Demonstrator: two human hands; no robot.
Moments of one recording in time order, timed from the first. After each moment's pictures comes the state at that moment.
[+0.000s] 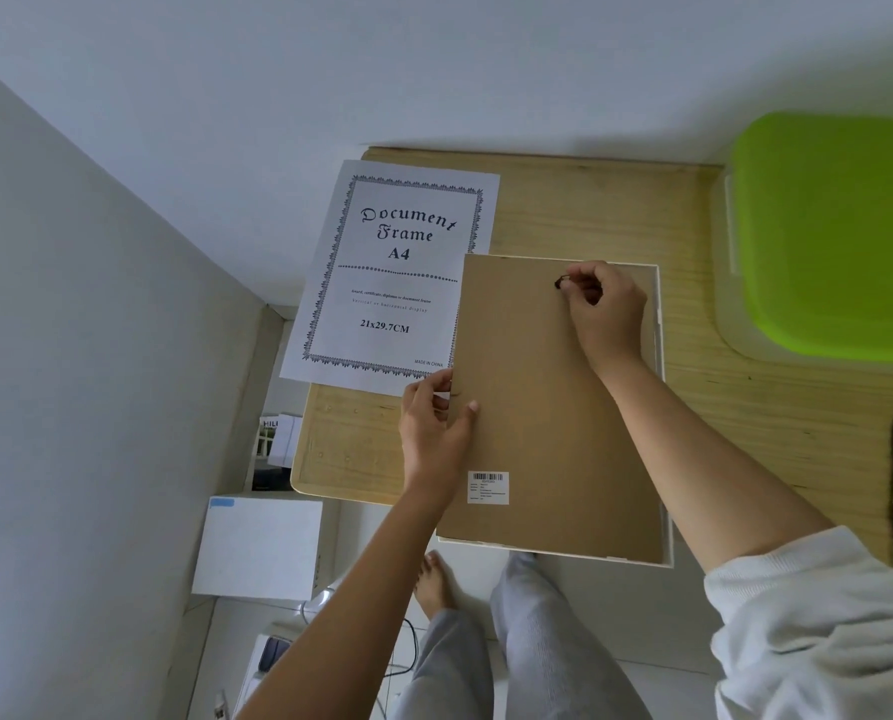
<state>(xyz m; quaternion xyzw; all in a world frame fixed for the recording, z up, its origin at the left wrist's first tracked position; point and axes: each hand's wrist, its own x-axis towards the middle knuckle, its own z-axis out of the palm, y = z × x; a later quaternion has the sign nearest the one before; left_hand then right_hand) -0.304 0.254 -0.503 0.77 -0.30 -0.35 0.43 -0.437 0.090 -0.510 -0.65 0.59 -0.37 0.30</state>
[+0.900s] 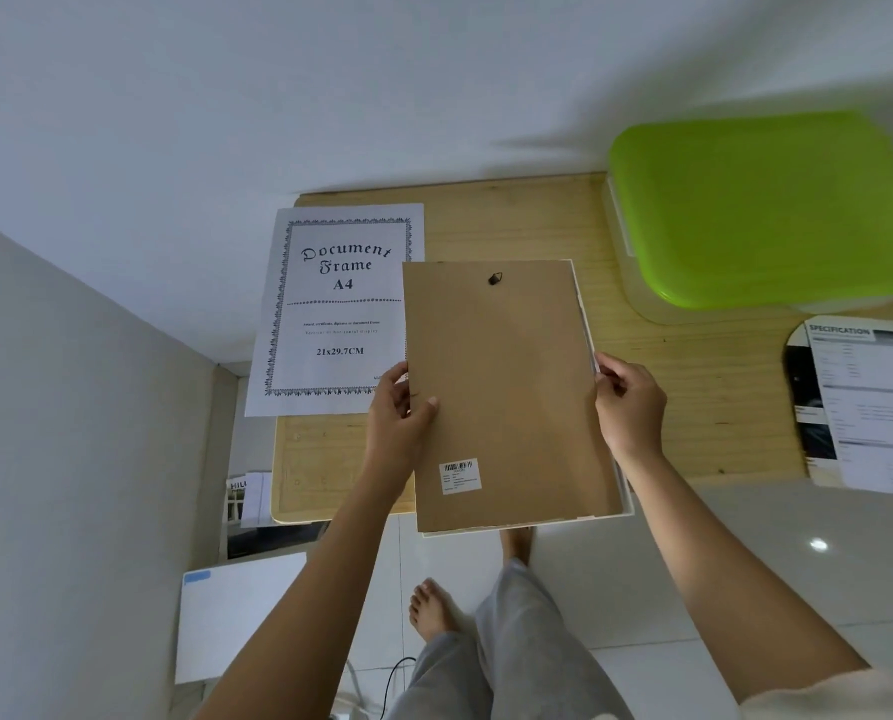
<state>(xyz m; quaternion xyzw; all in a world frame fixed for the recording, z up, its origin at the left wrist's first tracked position) -0.274 0.255 -0.486 0.63 -0.30 -0.53 0.48 -0.509 0.203 -0.507 -0.52 0.73 -0.35 0.28</state>
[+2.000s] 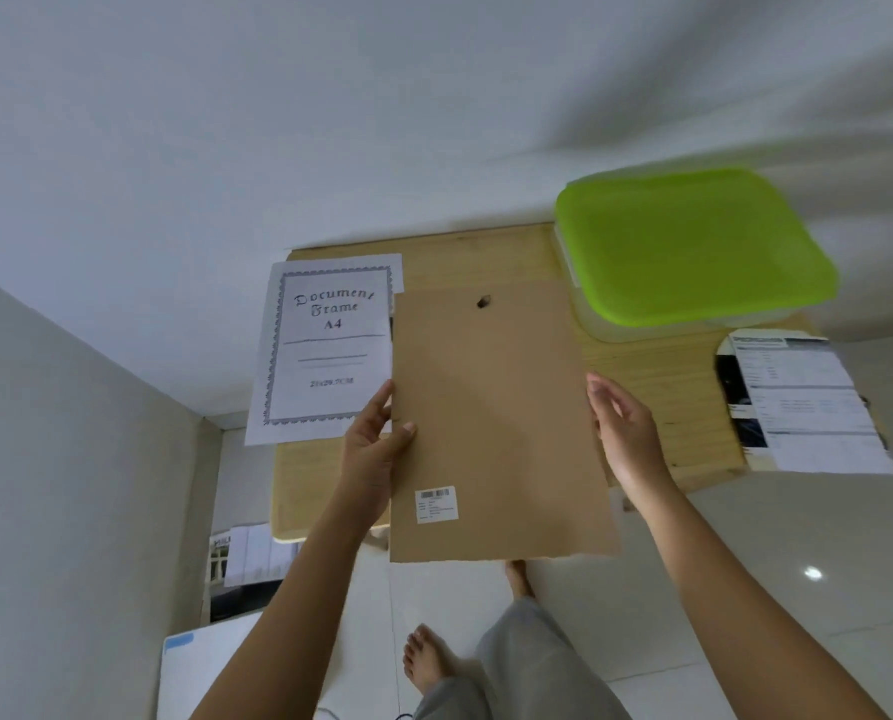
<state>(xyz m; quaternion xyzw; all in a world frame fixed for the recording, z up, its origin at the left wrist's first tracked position) -0.258 0.282 -0.436 0.51 -0.26 -0.62 0.53 -0.509 0.252 -0.424 -0.41 0.68 -0.42 0.43</state>
